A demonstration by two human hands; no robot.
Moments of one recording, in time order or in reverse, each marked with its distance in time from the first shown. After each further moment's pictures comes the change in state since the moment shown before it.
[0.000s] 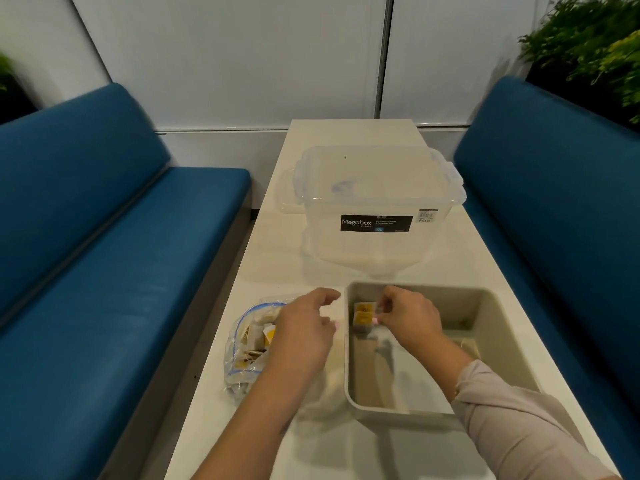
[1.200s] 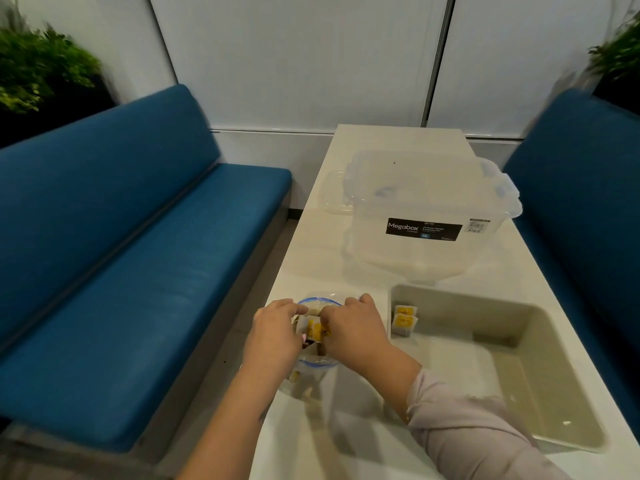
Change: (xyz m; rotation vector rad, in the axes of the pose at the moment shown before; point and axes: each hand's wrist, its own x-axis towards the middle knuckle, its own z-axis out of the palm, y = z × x) left_hand -0.011 -0.073 -0.058 0.345 0.151 -0.092; right_hand -0.043 -0.128 0.031 -0.372 -0.050 -0.580
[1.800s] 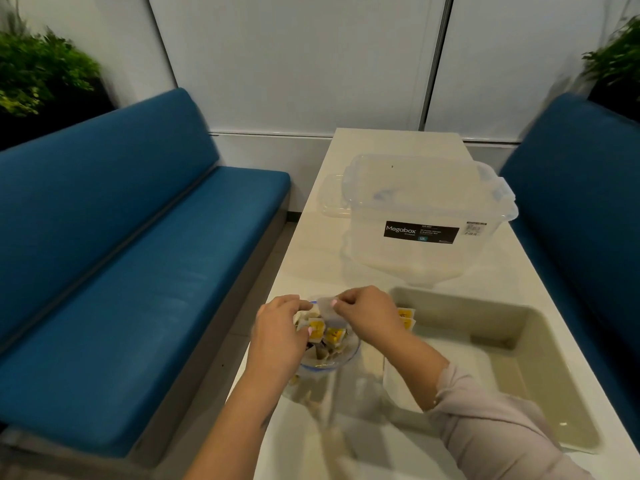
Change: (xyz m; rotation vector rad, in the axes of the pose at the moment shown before) left_hand -0.002 0.007 0.003 -0.072 0.113 0.087; right_hand 0.004 0.023 -0.019 0.735 0.022 0.370
